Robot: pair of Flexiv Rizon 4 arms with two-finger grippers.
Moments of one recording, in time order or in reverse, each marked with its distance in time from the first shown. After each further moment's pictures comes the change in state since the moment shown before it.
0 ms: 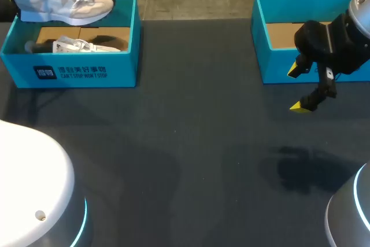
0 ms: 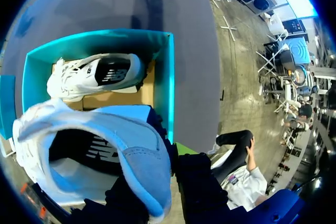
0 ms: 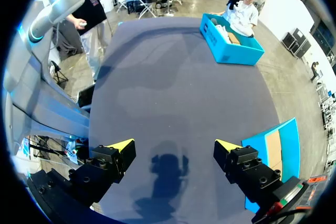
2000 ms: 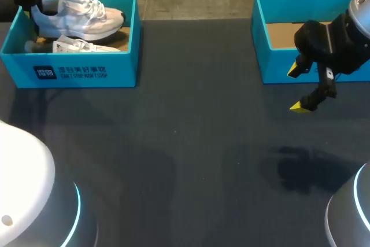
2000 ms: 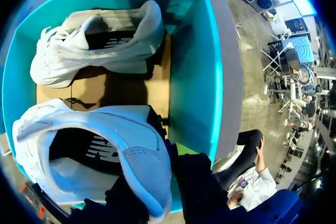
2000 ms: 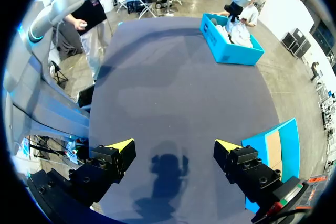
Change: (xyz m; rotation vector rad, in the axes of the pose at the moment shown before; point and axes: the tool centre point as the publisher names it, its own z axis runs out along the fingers) left arm -0.039 0.027 0.089 0.007 -0.014 0.001; right arm 0.000 0.000 0.000 0.000 0.000 0.000
